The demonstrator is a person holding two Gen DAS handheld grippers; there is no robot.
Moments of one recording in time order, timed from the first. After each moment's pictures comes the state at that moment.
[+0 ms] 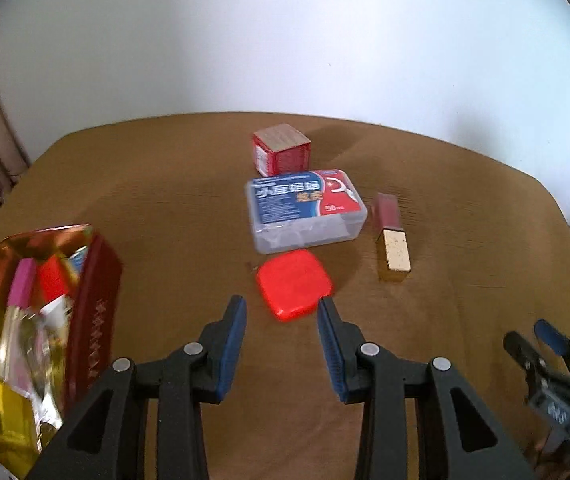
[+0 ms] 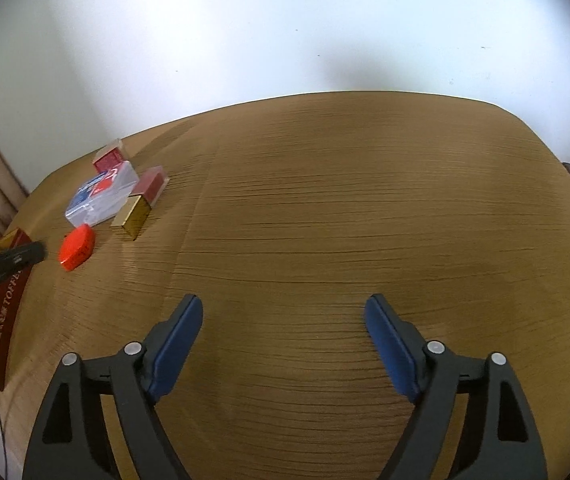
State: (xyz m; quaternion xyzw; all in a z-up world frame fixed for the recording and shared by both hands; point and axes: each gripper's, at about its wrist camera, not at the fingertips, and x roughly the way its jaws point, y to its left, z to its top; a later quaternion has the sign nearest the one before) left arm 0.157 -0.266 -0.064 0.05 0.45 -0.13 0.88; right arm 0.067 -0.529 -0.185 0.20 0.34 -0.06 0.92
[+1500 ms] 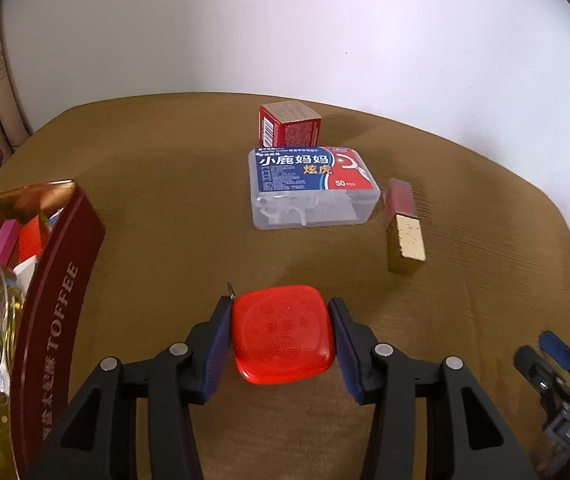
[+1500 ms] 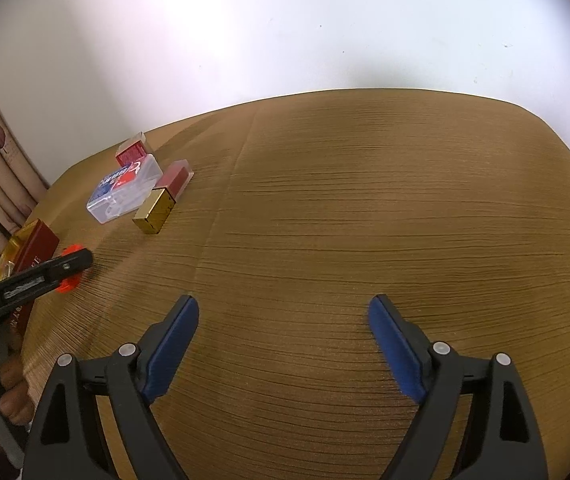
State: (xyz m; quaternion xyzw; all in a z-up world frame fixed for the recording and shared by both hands) left arm 0.158 -0.250 -0.097 0.00 0.44 -0.11 0.89; right arm 0.074 -0.519 -0.190 0.20 0.34 -0.02 0.92
